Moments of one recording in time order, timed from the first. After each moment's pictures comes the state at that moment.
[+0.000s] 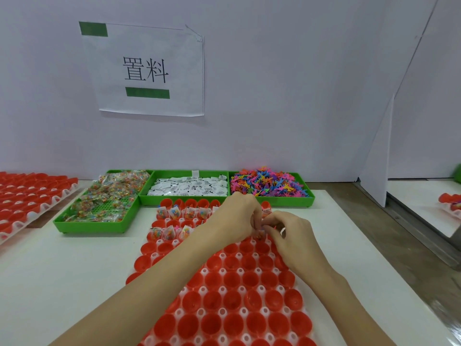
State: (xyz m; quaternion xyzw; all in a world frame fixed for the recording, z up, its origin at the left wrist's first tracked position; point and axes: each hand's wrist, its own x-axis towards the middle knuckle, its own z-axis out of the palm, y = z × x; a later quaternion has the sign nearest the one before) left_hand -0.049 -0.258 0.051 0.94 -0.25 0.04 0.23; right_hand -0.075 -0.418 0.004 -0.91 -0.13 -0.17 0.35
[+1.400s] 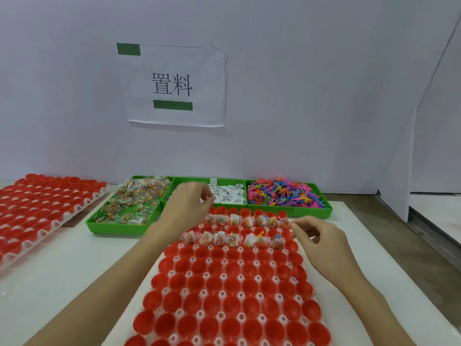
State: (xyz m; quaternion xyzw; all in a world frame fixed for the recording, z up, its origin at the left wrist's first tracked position) left_hand -0.030 -0.137 0.048 0.95 -0.08 0.22 0.22; right_hand -0.078 -0.434 0.010 -0.88 -0.09 -0.18 0.44
